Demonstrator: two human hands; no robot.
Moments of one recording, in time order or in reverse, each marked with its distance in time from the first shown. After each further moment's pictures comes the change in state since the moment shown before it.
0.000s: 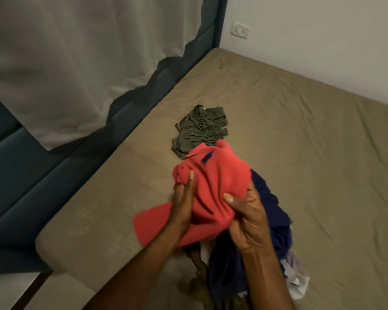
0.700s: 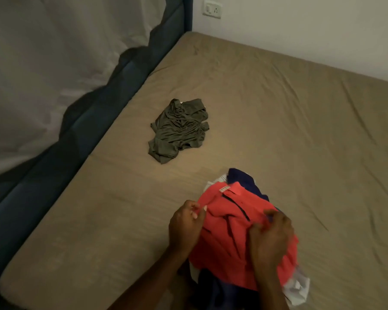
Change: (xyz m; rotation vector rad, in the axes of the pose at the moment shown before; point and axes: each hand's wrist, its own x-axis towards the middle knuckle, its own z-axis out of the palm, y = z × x) left_hand 0.068 -0.078 0.043 0.806 0.058 0.254; right_hand 0.045 0.036 -0.180 -1.523 0.946 -0.300
